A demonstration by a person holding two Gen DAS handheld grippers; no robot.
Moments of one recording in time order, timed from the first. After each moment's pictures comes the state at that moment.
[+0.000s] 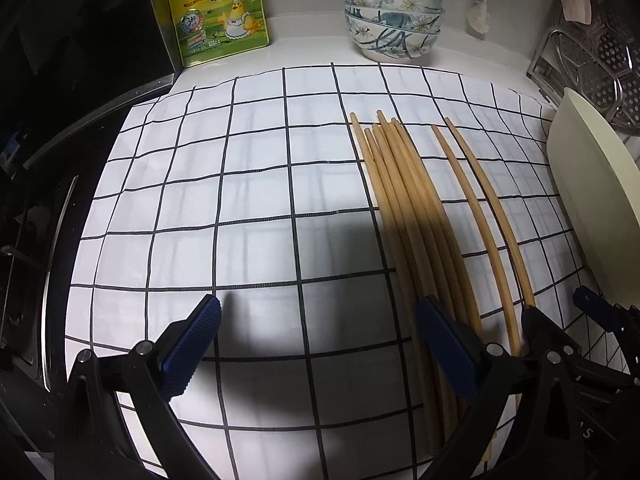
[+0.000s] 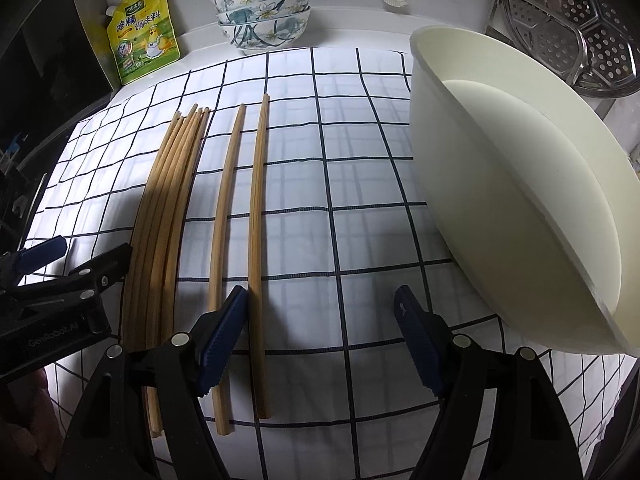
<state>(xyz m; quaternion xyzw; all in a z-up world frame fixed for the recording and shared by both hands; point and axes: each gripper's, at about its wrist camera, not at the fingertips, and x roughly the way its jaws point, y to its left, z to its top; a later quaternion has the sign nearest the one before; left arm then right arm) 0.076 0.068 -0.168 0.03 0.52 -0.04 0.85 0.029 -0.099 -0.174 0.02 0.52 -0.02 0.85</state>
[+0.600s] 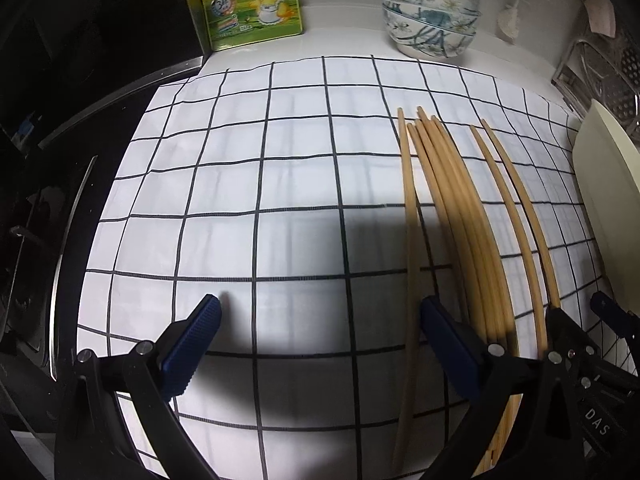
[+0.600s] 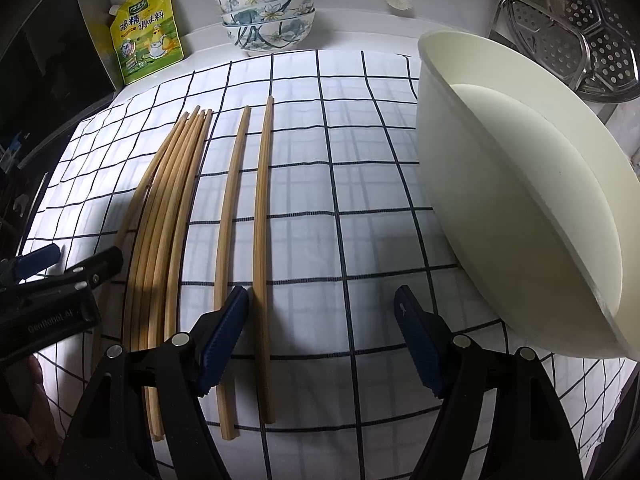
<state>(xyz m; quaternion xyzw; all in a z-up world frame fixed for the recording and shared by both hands) 0.080 0.089 -0.173 0.01 0.54 -0.01 0.84 0.033 -0.095 -0.175 0.02 0.52 -0.02 0.85</state>
